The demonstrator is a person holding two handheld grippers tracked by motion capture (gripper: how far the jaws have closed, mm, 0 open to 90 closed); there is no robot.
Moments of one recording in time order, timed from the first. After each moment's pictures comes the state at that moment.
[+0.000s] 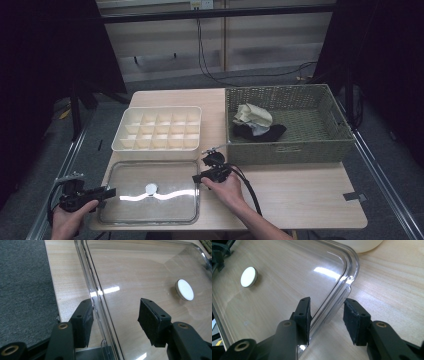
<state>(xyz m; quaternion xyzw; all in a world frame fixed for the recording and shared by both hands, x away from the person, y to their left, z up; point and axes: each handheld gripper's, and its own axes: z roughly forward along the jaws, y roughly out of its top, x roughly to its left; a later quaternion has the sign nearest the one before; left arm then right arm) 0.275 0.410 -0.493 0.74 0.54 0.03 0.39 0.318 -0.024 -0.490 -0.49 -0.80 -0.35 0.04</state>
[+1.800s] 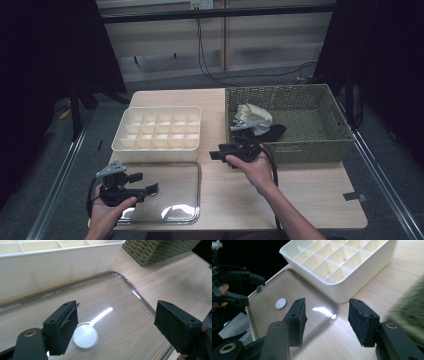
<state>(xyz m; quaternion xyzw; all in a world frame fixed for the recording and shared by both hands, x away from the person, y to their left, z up) 0.261 0.276 -0.439 0.79 0.42 0.05 0.45 0.323 -0.106 -0.405 -0.41 -0.78 -0.47 -0.01</state>
